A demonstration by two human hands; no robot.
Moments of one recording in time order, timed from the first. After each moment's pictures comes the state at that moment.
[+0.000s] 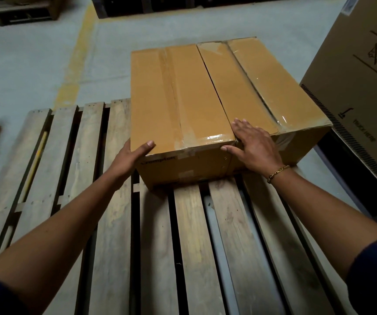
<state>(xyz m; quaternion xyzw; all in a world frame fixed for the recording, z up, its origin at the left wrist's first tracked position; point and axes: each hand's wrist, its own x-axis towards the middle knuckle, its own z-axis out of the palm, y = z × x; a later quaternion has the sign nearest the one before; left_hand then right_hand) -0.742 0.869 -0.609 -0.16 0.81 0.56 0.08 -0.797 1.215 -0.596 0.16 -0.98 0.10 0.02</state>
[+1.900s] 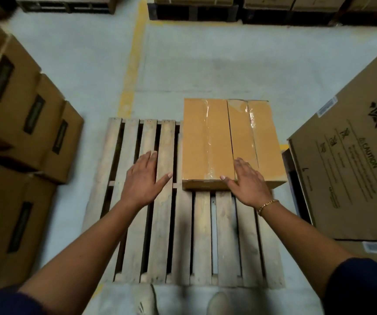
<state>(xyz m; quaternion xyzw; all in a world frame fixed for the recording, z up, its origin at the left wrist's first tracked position) -0.588 0.832 -0.190 -0.13 0.97 0.19 0.05 -0.684 1.138 -0.203 0.16 -0.96 0.11 -0.20</state>
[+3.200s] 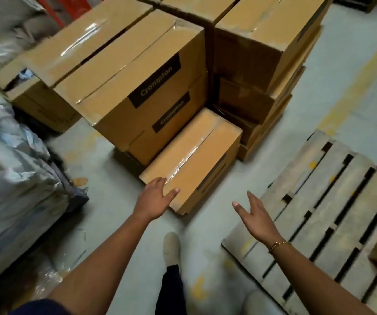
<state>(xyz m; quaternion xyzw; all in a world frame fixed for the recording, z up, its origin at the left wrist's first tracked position) -0.061 0.274 -0.139 -0.52 0.80 0.28 0.10 -0.301 0.473 -0.174 0.29 -0.80 0.27 -0.45</state>
